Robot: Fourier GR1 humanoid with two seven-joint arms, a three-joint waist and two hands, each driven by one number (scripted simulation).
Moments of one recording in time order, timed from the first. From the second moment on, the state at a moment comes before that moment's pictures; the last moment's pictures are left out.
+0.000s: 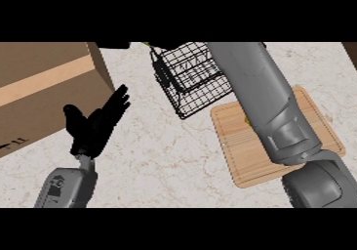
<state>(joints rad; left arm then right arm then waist) -0.23 0.06 -0.04 -1.46 0.07 -0.09 0.26 -1.37 -0.02 -0.20 -0.51 0.36 -0.01 0.00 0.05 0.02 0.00</state>
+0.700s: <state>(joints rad) -0.20 0.07 -0.02 -1.47 0.08 -0.10 0.25 -1.46 -0.07 -0.31 -0.41 0.23 -0.25 -0.10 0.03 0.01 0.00</state>
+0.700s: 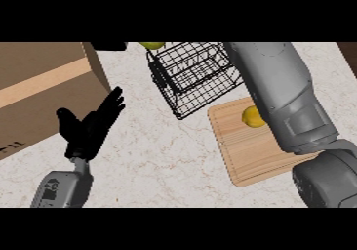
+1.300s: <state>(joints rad) -0.17 0.07 -0.01 -1.48 0.07 -0.09 0.24 -1.28 -0.45 -0.34 -0.42 0.18 0.13 -0.12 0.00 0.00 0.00</state>
